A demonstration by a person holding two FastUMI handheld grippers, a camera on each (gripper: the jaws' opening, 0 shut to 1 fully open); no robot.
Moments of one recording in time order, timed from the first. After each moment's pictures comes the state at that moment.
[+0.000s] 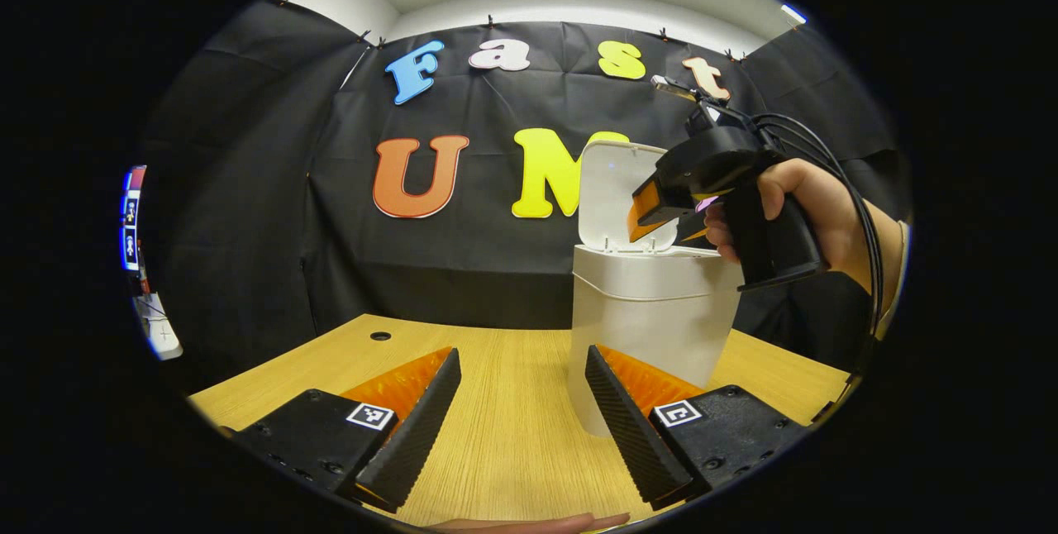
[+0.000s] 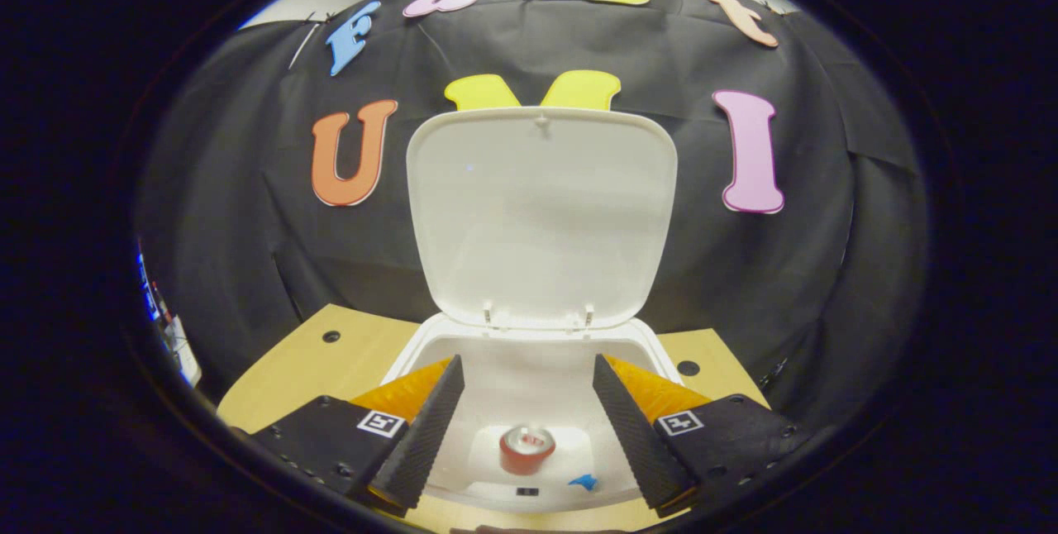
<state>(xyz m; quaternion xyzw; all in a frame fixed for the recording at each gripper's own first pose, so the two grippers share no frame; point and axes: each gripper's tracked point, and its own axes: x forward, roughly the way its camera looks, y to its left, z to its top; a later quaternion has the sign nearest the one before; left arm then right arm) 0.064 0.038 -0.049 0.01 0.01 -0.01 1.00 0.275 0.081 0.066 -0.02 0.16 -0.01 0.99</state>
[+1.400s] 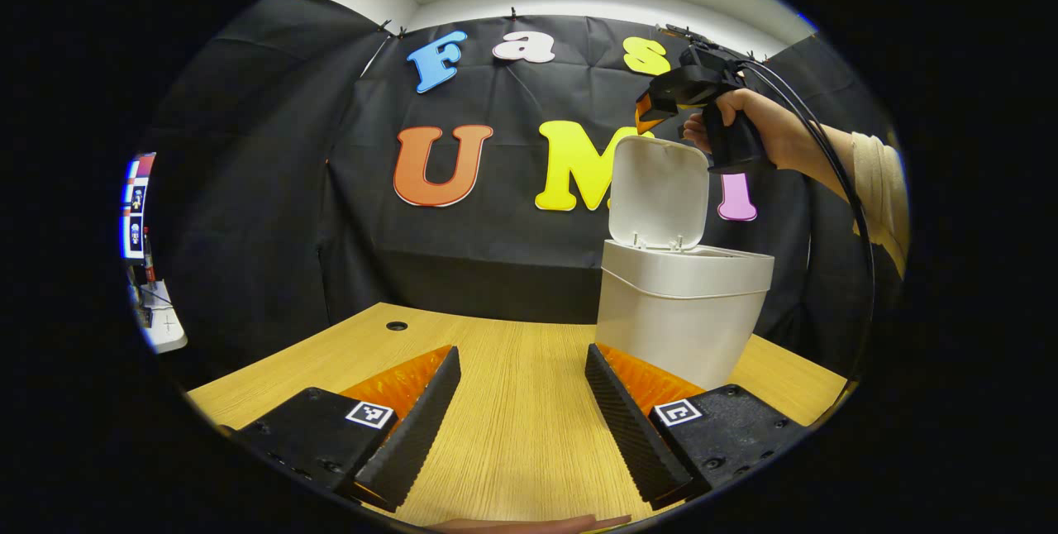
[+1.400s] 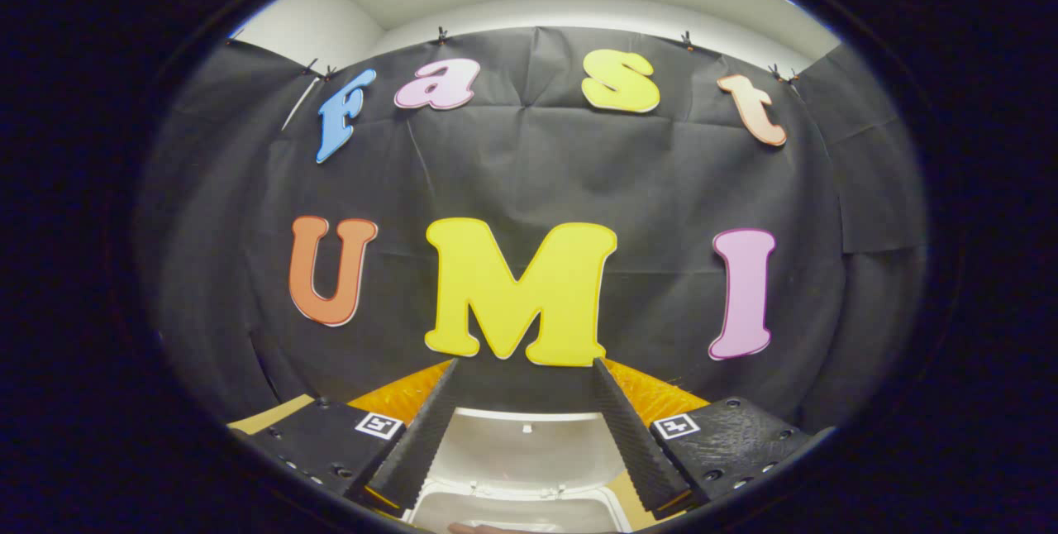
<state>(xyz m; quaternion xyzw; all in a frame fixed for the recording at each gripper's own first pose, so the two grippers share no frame) 0.069 0.059 -0.055 -0.01 0.02 0.01 1.00 0.355 0.086 0.242 -0.04 -0.01 -0.03 1.00</state>
